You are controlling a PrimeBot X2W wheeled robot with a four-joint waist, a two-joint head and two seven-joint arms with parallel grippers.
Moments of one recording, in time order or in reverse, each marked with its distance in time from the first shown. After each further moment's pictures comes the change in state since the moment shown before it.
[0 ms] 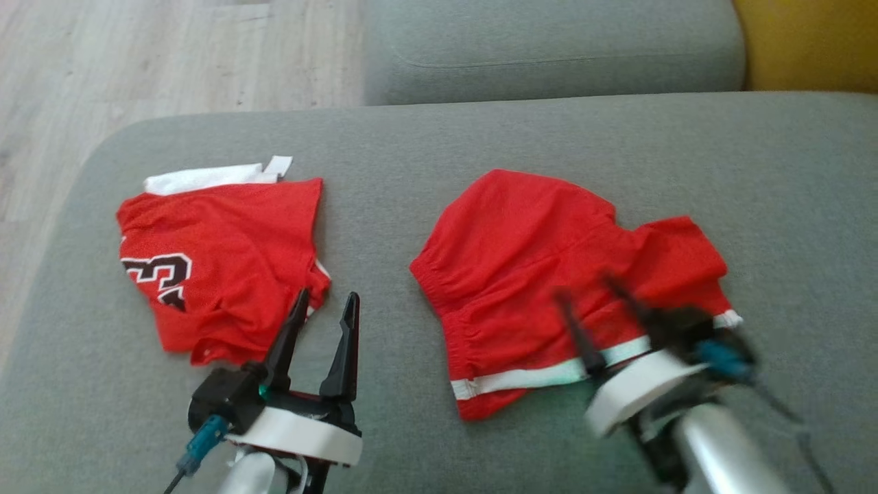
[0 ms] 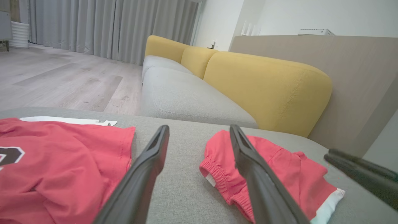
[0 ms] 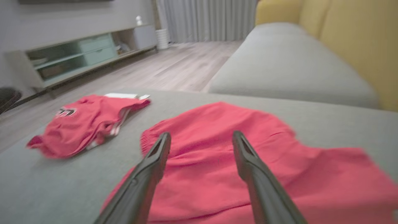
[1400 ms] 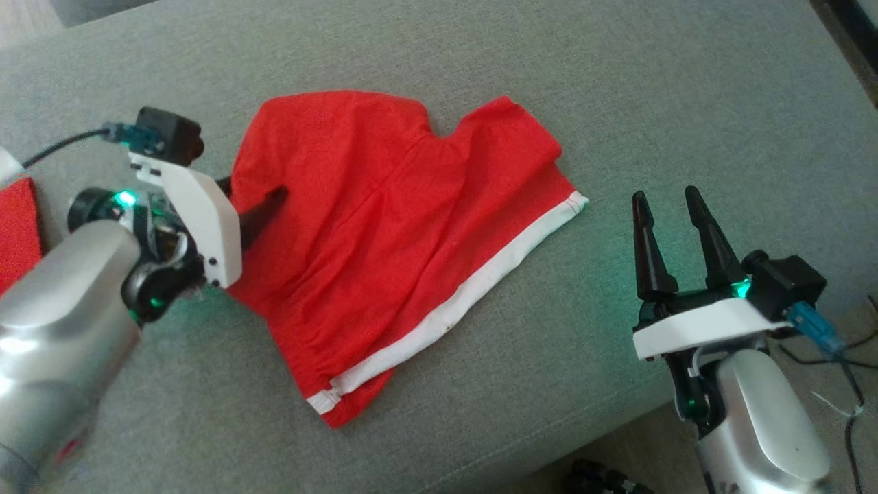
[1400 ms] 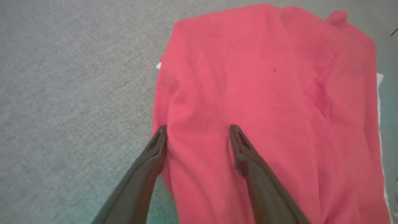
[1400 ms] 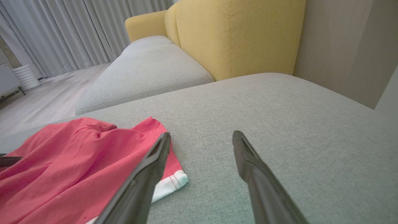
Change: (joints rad) left arm -0.760 0.467 -0.643 0.268 -0.681 0.000 0.700; right arm -0.130 0.003 -0.206 0.053 0.108 0.000 -0.222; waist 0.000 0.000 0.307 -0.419
